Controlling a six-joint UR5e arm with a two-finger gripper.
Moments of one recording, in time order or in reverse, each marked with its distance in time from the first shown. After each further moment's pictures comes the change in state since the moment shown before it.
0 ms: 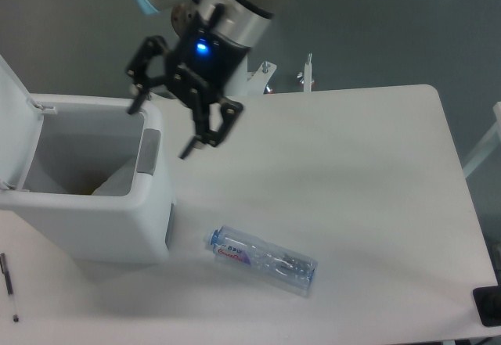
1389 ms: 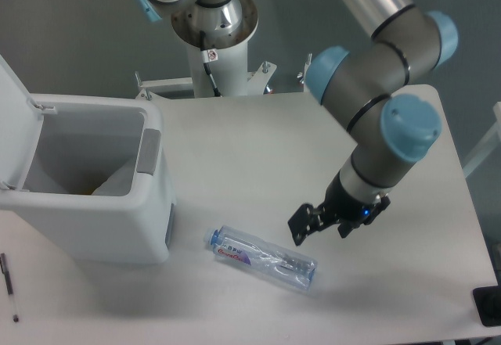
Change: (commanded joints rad) arm 0.028 -0.423 0.069 0.193 0.495 -0.833
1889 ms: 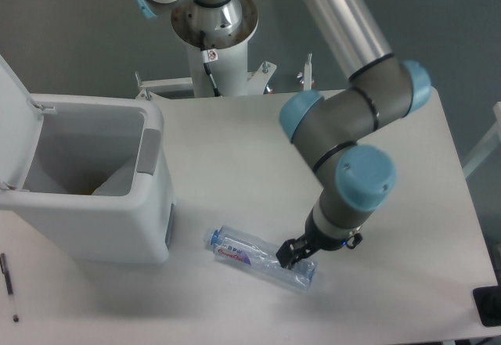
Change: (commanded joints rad) arm -0.089 -0.087 0.014 0.064 0.204 -0.216
